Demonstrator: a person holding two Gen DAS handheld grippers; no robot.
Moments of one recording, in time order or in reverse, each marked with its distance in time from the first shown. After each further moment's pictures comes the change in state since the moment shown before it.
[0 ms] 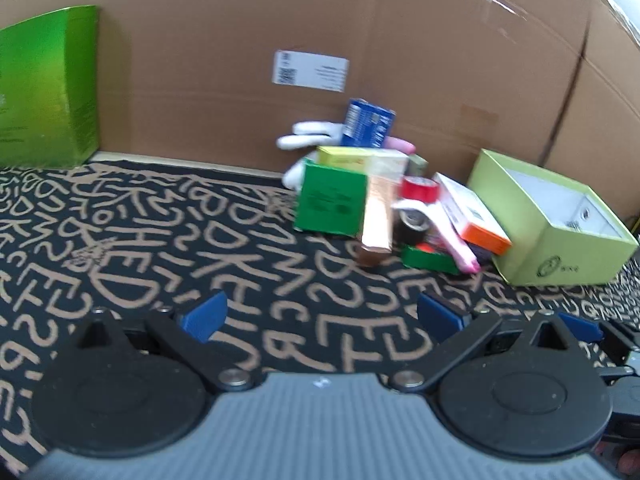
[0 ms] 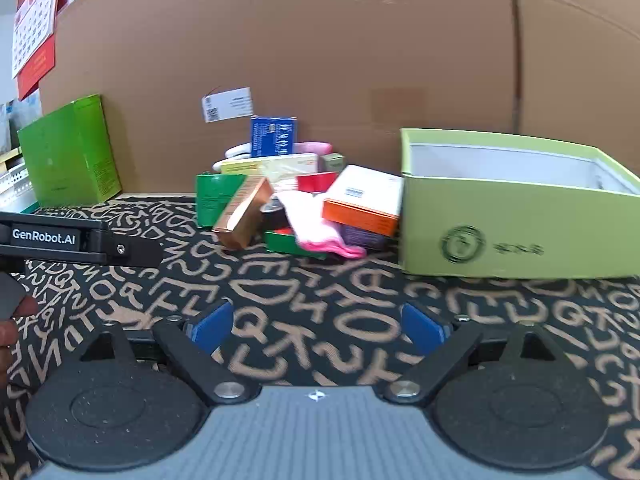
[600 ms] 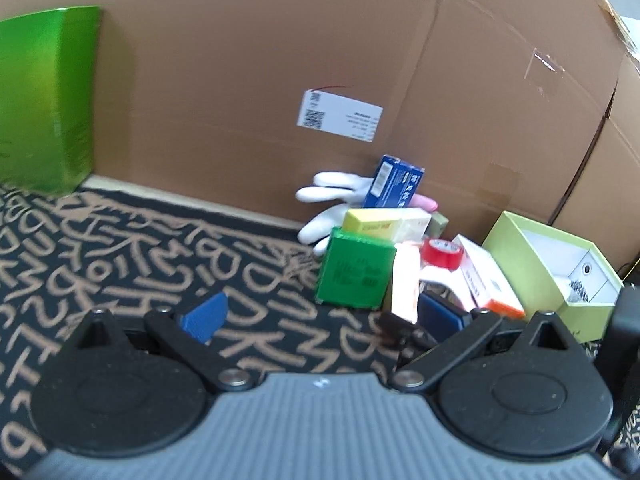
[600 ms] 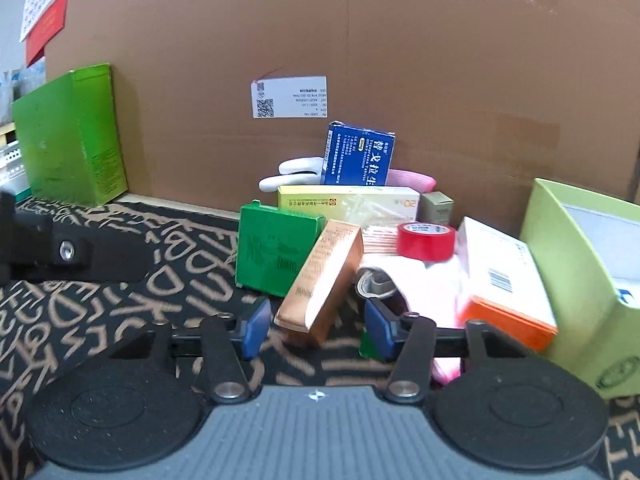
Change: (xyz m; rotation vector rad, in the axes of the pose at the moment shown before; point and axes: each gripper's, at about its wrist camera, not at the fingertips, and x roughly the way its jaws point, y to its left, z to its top) left arm 0.033 0.034 0.062 -0.063 -0.020 -0.067; right arm 0.112 0.069 0.053 -0.091 0.015 0.034
